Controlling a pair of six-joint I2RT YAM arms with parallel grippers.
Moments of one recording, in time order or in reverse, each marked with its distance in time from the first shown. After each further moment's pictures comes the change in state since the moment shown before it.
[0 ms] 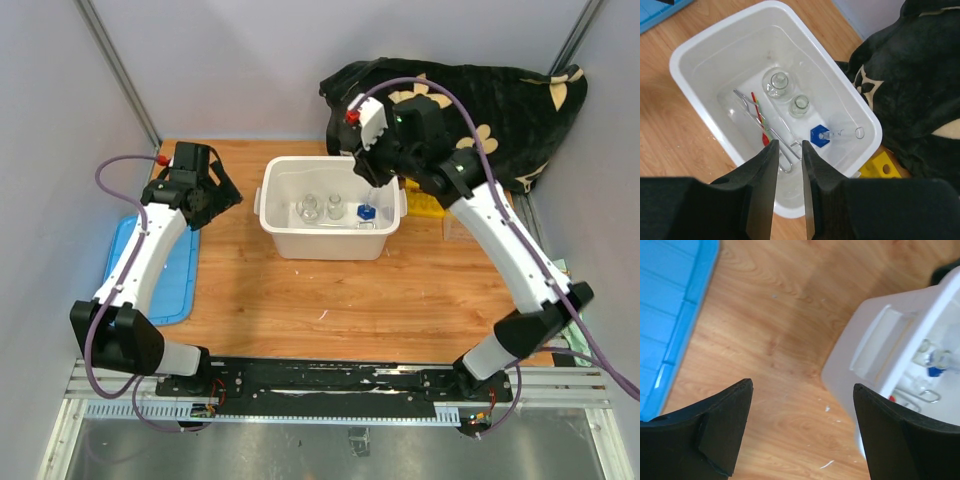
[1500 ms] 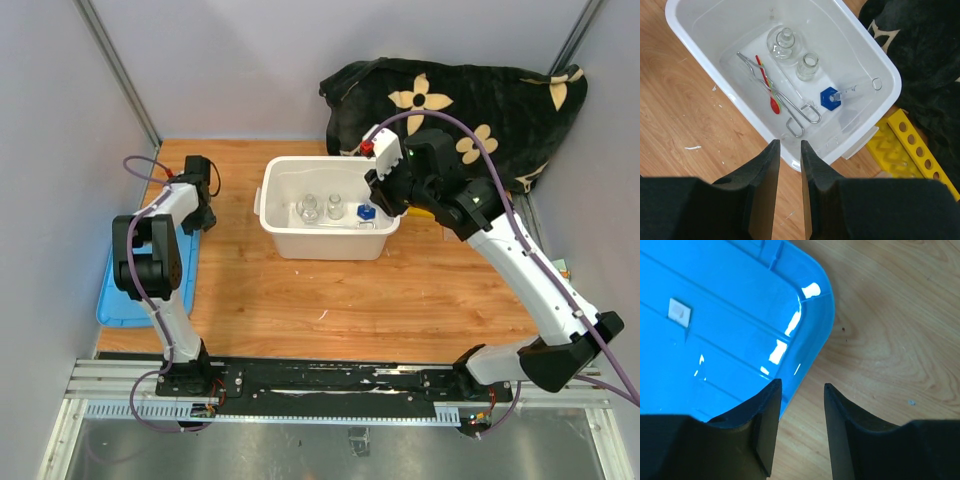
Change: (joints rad) left arm 0.175 0.482 -0.023 0.183 -0.259 0.288; right arm 0.037 -0.246 -0.283 -0.004 0.095 0.061
